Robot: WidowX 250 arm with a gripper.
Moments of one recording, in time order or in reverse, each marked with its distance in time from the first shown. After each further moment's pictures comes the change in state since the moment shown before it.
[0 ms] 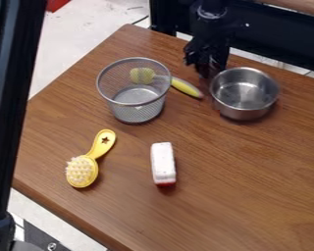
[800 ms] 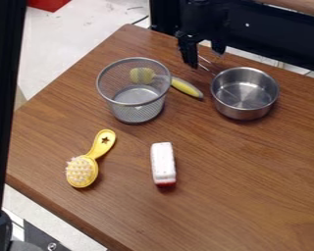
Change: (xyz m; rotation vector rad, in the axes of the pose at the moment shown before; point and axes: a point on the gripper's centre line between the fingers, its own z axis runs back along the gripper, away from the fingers) arm -0.002 -0.004 0.027 -0.027 0.040 0.019
